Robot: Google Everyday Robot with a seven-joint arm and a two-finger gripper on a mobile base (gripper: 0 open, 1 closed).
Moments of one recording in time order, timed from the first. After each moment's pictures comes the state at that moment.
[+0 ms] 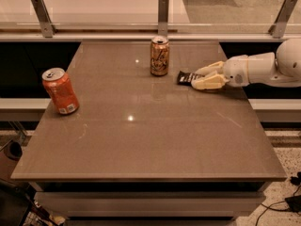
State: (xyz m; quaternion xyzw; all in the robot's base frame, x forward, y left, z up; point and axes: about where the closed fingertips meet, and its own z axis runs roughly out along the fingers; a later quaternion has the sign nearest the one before) arm 0.687 -0.183 0.820 -0.46 0.71 0.27 0.46
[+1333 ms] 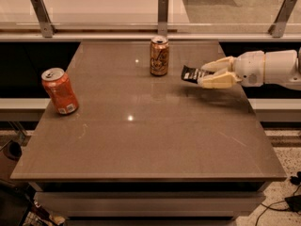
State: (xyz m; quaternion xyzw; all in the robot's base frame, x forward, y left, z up) arm 0.637 -0.183 0.874 -0.47 0.67 0.27 0.51
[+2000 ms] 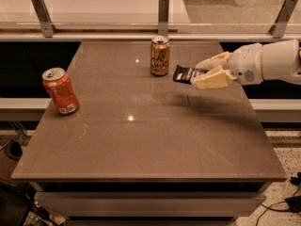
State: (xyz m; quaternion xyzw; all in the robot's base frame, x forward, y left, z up) arm 0.600 -0.150 0.904 -0.49 0.69 0.22 0.48
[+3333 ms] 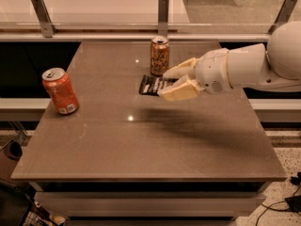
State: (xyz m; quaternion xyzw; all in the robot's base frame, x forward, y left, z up) arm 0.547 -0.059 0.913 -0.54 0.66 0.21 0.48
